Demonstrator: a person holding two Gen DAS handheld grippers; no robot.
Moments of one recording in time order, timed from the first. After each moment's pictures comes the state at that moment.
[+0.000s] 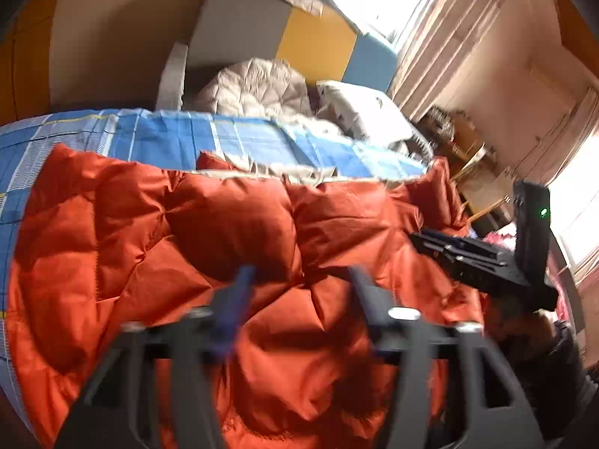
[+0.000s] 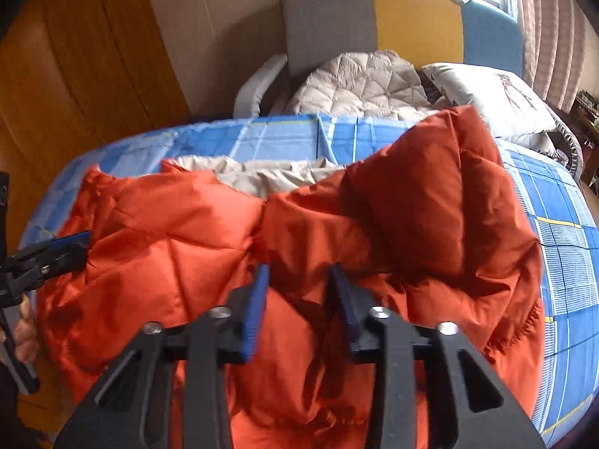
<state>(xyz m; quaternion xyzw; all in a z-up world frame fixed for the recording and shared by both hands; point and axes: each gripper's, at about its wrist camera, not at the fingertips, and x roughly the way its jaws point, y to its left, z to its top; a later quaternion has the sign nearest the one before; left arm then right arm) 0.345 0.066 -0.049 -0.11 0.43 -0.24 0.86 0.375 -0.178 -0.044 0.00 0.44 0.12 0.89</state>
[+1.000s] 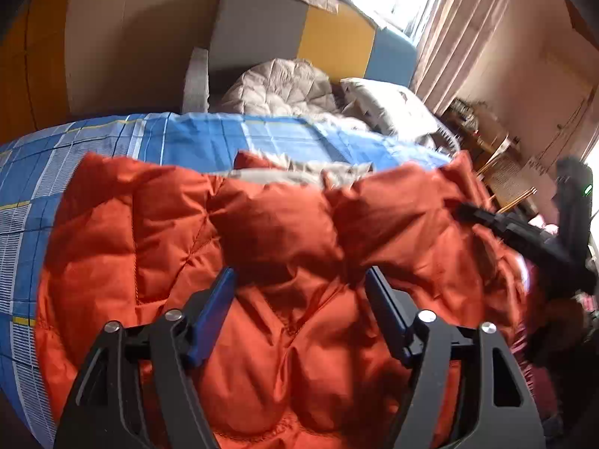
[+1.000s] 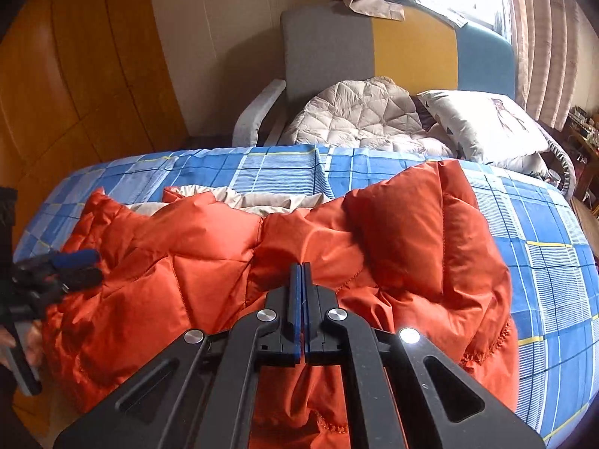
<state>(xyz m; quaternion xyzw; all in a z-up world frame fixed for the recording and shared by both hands) 0.345 0.079 -0.056 -0.07 0.43 -0.19 0.88 0.372 -0.175 -0.021 0.00 0.39 0.11 0.91</state>
